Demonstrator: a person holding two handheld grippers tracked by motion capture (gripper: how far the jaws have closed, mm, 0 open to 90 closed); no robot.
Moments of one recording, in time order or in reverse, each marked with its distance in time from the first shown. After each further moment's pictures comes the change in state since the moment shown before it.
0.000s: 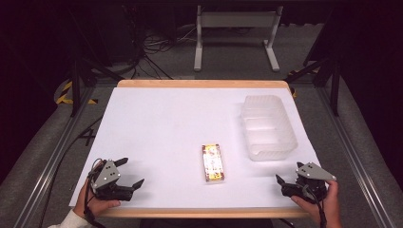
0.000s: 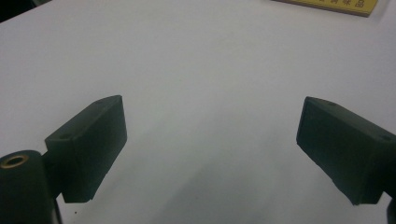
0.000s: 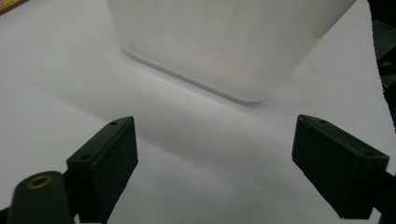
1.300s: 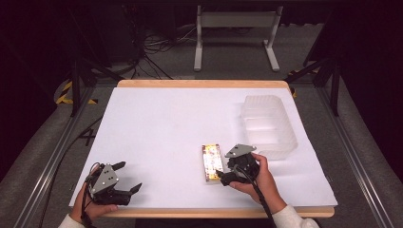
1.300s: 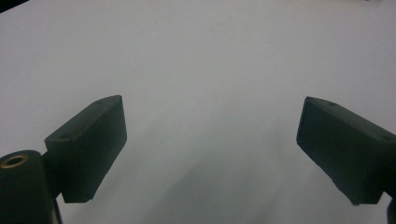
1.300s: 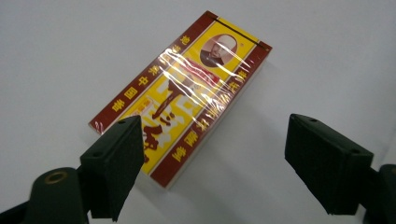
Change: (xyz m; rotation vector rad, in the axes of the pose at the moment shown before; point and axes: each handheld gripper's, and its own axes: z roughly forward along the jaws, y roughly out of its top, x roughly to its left) left arm -0.005 -0.008 -0.007 0.031 0.012 0.004; right arm 0.128 0.114 0.067 0.161 0.301 -0.136
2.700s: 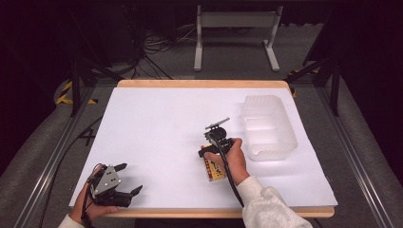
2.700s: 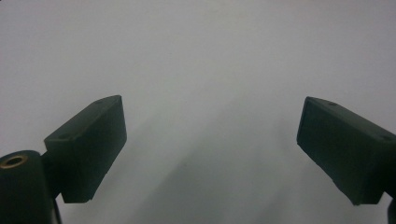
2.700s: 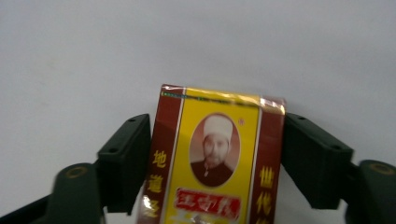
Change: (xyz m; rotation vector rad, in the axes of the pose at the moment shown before) left arm -0.002 -0.002 0.003 0.038 -0.012 0.027; right arm -0.011 0.071 0.070 0.214 -0.010 0.346
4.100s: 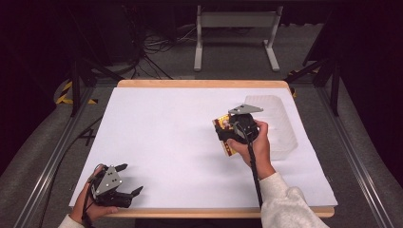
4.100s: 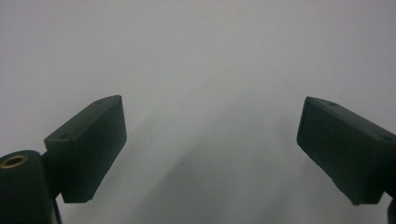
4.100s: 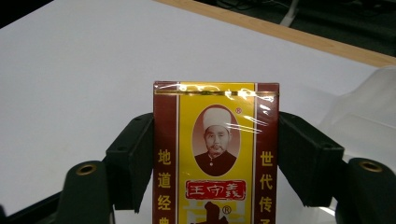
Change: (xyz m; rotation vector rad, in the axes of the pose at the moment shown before) left arm -0.002 0.000 0.000 0.010 -0.004 0.011; right arm -0.036 0.005 -0.090 -0.429 -0.075 -0.120
